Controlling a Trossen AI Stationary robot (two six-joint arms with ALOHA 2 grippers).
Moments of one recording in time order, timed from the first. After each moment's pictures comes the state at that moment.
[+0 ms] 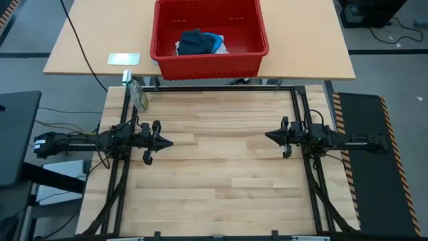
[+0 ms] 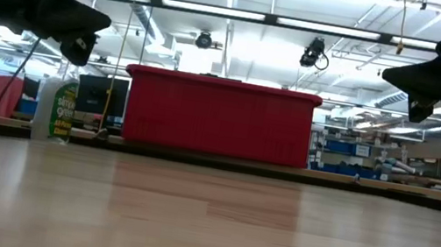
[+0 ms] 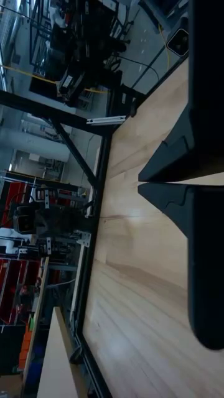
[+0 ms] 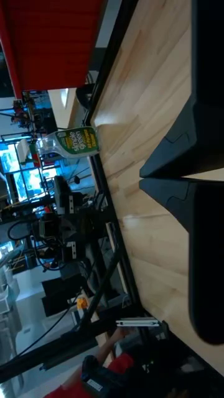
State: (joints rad) left arm 0.12 0.39 0.01 0.41 0.22 -0.19; right arm -0.05 0.11 0.01 0.13 0.08 0.25
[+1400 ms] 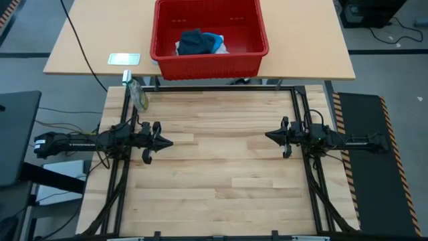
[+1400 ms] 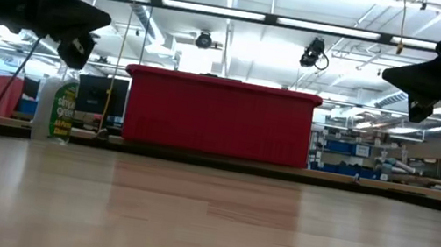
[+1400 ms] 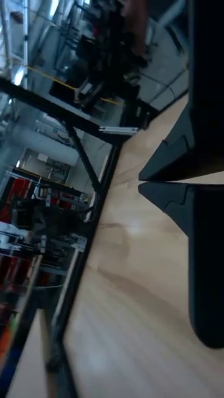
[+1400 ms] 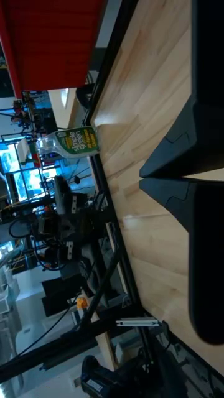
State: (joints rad) left arm 0.12 0.39 0.01 0.41 0.22 -0.36; right arm -0.05 0.11 0.01 0.13 0.08 0.25
